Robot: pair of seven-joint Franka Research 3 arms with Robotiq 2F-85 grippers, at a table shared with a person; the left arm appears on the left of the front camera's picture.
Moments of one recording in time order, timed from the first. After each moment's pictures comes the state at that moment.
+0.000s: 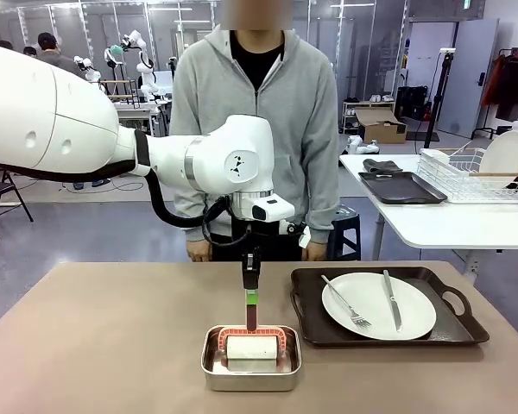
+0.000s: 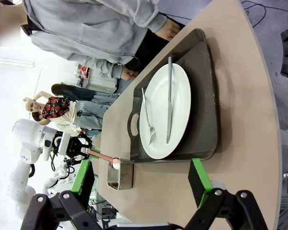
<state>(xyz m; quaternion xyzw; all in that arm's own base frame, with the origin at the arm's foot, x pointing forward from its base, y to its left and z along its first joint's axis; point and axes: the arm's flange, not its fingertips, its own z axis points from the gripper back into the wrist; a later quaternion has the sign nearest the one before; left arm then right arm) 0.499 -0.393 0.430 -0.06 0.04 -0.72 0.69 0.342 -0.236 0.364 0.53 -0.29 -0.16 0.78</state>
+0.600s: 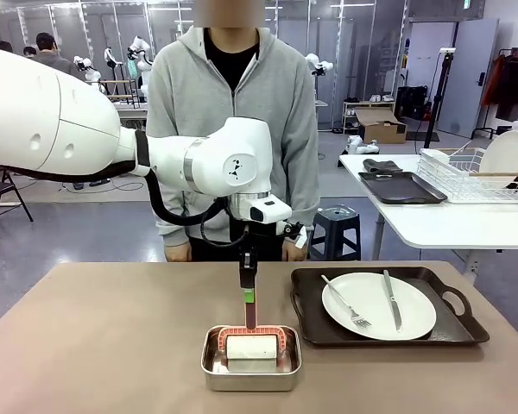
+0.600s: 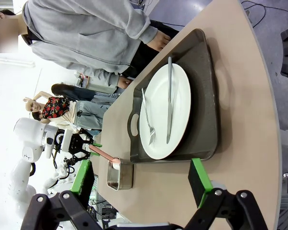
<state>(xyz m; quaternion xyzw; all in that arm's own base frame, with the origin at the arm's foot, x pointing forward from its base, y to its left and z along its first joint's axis) 0.510 -0.388 0.426 -0.04 0.04 -0.72 0.69 0.342 -0.236 0.364 0.53 -0.29 -0.16 0.78</state>
